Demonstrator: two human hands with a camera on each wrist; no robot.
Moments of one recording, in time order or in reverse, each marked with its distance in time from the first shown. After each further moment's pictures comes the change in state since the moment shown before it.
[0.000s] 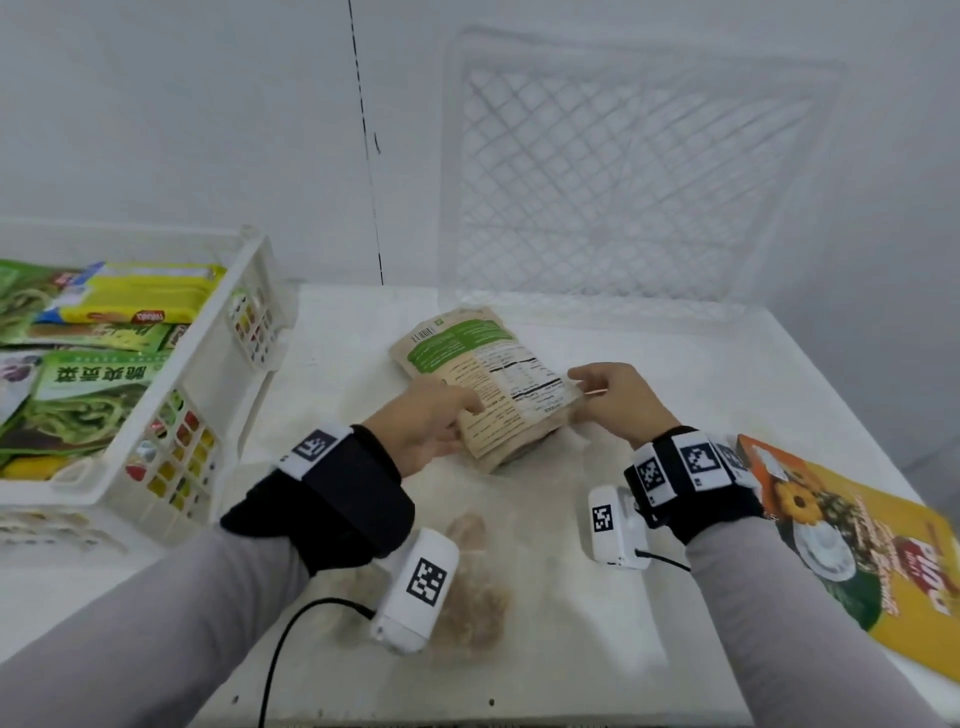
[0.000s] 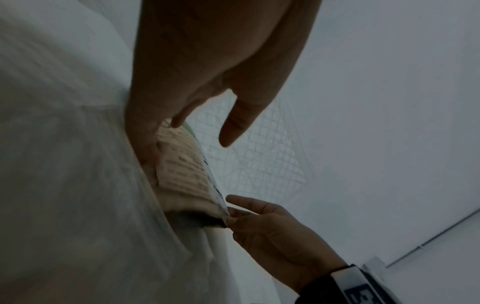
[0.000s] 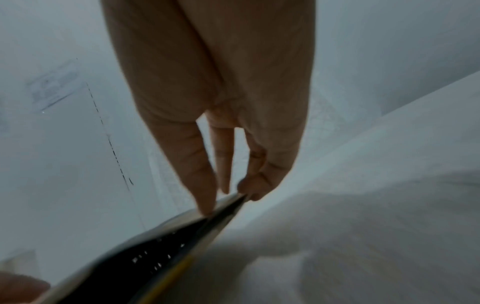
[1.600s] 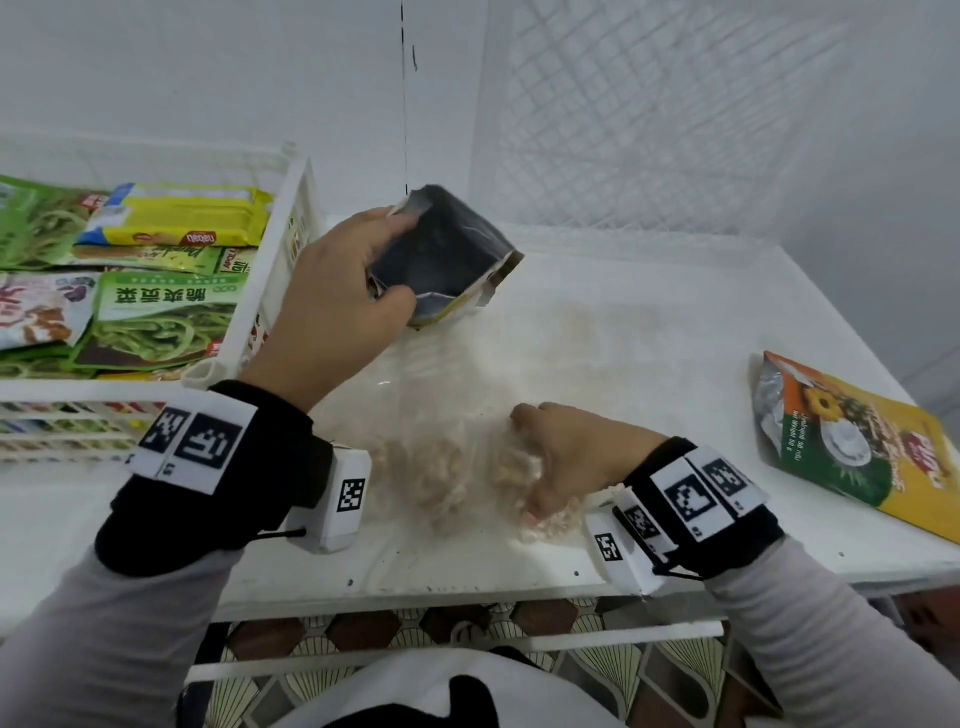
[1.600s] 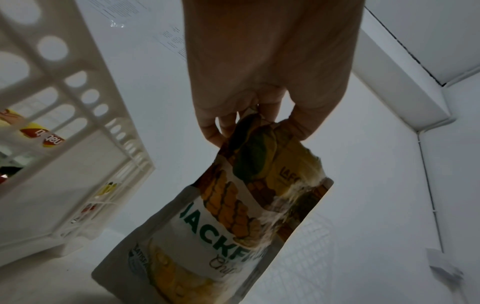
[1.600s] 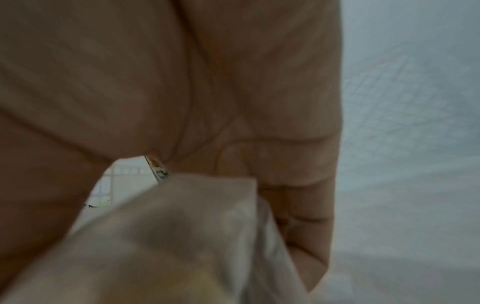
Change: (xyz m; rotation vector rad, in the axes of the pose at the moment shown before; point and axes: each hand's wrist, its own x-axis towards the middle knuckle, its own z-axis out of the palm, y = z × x) left_hand -0.080 0.005 -0.116 0.731 0.339 1.004; right_hand -0.114 -0.038 0.099 -0.743 -0.577 -0.222
